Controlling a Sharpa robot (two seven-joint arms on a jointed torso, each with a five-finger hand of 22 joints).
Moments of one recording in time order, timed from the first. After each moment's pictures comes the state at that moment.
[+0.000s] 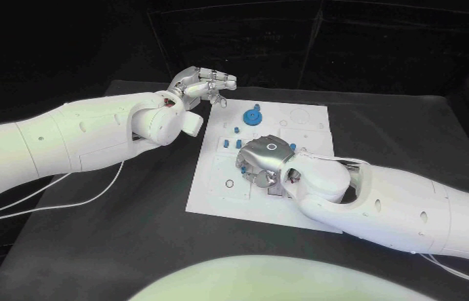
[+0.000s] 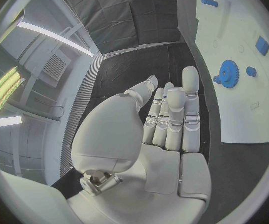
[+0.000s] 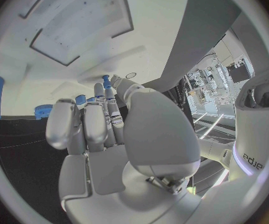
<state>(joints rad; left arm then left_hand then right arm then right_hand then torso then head) 1.26 -0.81 -0.12 1.39 -0.03 -0.25 0.33 1.32 -0.06 0.36 -0.06 0.05 1.01 0.18 0.14 0.08 1.10 0.11 0.20 0.13 1.24 0.02 1.07 0.74 0.17 1.19 0.12 0.60 0.76 1.06 -0.58 -0.09 1.67 -1.91 -0.20 -0.32 1.42 -0.15 0.43 0.10 0.14 1.02 0.15 0.07 0.07 1.13 0.09 0.12 0.08 1.47 0.00 1.27 1.17 0.09 1.40 0.10 1.35 1.18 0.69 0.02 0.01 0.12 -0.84</state>
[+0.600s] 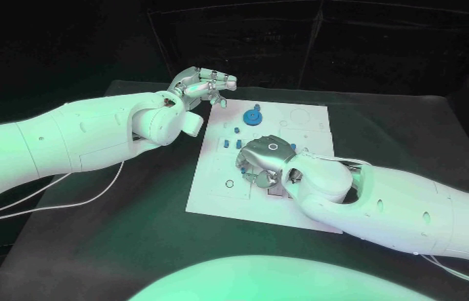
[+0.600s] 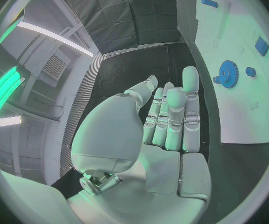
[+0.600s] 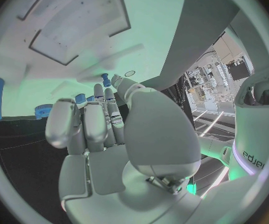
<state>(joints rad) 1.26 -0.81 -0.12 1.39 -0.03 -0.25 0.33 1.32 -0.06 0.36 -0.06 0.05 1.01 0.18 0.14 0.08 1.10 0.11 0.20 0.13 1.24 0.03 1.07 0.74 0.17 1.19 0.12 0.60 0.76 1.06 -0.59 -0.09 1.68 -1.90 -0.22 -0.32 1.41 -0.16 0.43 0.10 0.14 1.01 0.15 0.07 0.07 1.11 0.09 0.11 0.07 1.47 0.00 1.26 1.15 0.09 1.40 0.10 1.34 1.17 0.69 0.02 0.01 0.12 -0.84</state>
